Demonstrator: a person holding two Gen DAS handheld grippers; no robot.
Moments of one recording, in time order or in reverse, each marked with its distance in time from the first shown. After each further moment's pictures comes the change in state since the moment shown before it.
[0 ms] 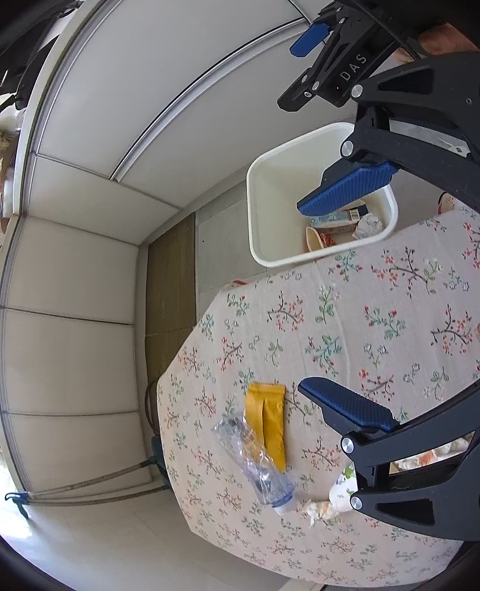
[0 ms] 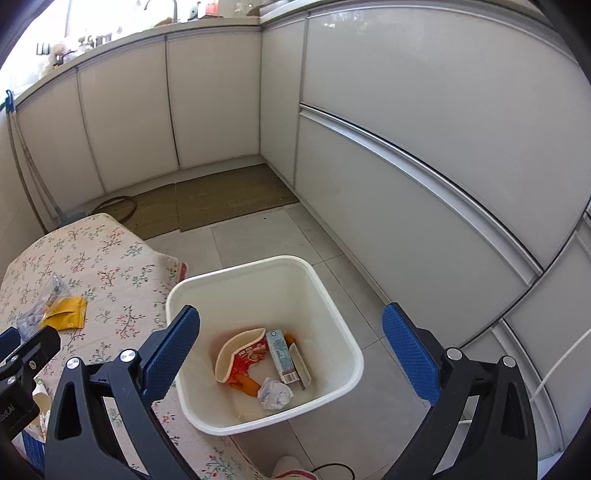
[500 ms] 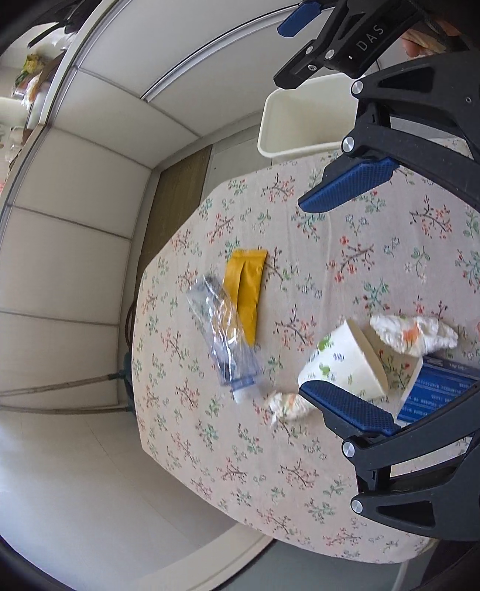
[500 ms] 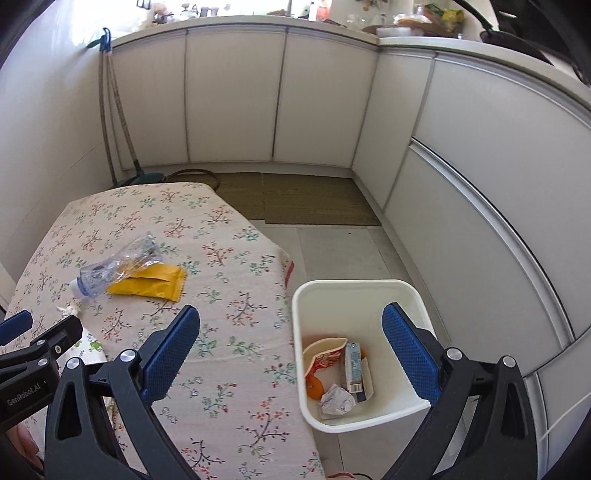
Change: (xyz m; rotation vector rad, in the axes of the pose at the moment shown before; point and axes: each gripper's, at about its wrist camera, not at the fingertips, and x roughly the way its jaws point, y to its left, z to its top) left arm -0.033 0.133 -0.020 -0.195 0.023 0.170; right arm -0.035 0.140 -0.009 -0.272 -0.026 0.188
